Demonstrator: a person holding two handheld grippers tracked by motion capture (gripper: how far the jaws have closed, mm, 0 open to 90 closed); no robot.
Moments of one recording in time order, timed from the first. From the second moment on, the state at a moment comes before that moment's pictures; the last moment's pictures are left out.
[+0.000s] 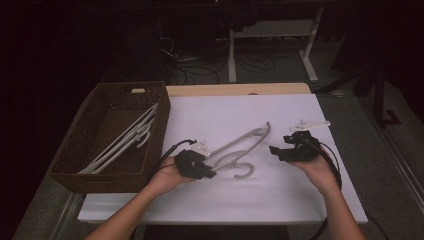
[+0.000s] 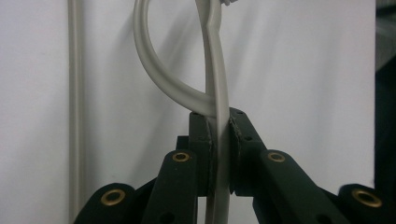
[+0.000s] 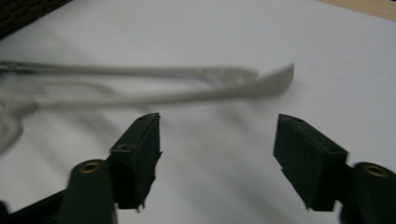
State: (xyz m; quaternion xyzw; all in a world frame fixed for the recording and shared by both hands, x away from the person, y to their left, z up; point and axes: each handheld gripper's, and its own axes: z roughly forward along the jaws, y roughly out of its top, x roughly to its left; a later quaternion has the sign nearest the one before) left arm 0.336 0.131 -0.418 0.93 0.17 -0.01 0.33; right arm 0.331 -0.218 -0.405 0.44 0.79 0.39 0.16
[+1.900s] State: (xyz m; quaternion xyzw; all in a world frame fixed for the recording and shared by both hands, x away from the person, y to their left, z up) left arm 0.350 0.381 -0.297 0.86 0.35 0.11 0.36; right arm 0.307 -0.225 -0.434 0.43 0.79 0.39 0.18
